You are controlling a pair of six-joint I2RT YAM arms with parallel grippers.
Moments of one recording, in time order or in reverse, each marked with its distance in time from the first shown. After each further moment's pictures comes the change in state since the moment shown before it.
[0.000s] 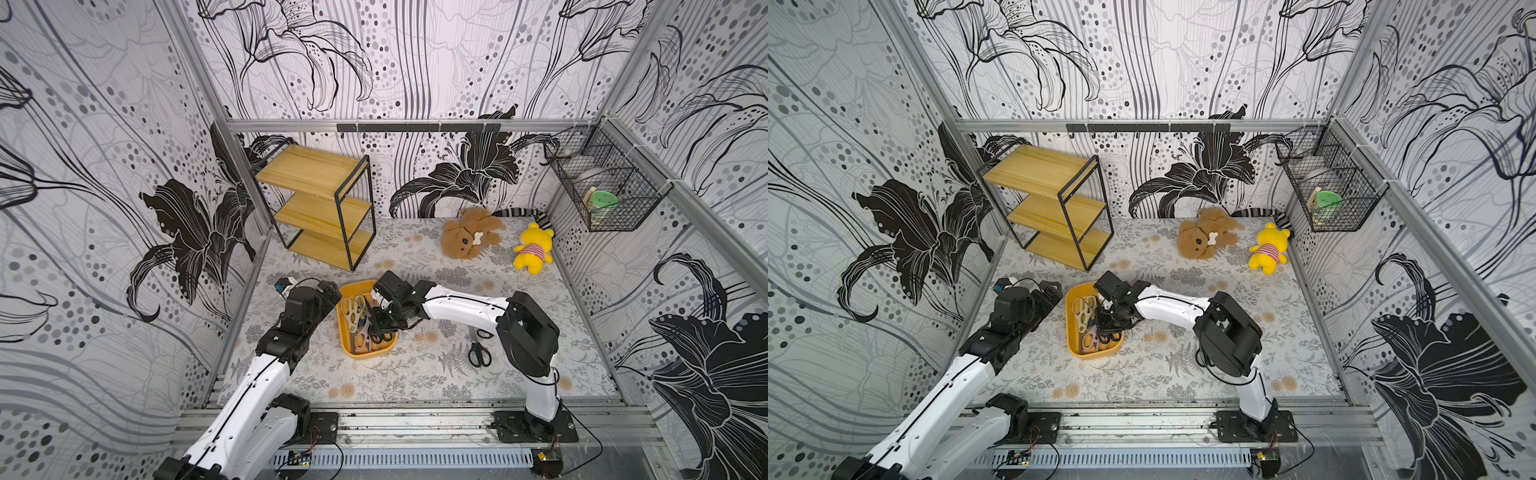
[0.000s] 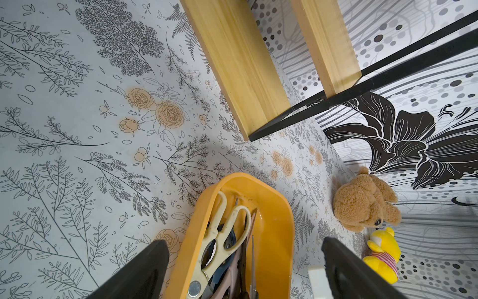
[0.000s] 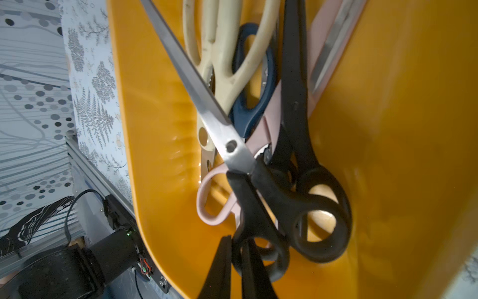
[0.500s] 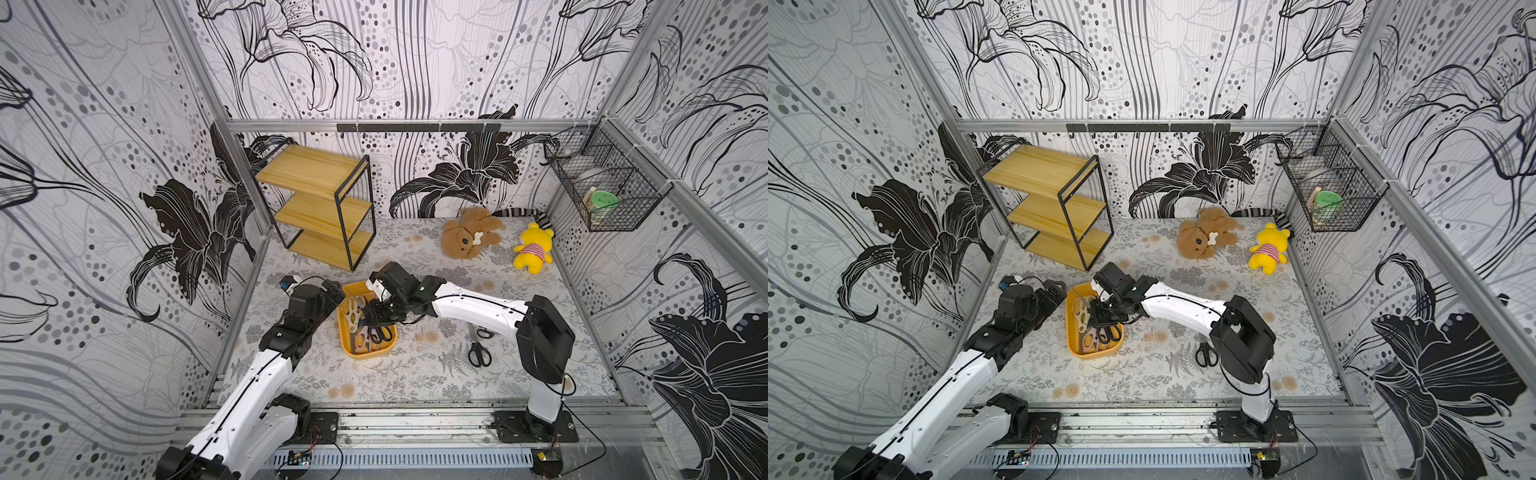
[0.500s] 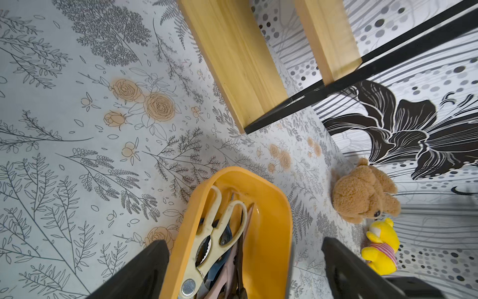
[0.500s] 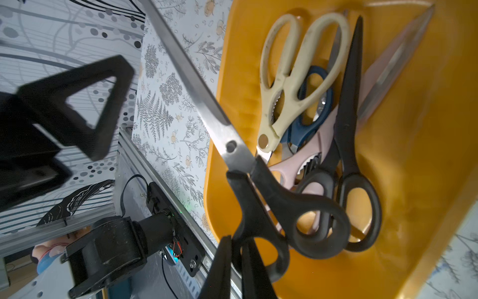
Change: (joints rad) left arm -0.013 0.020 0.008 0.021 0.015 0.001; right arm 0.000 -0.089 0.007 0.042 -0.063 -0.027
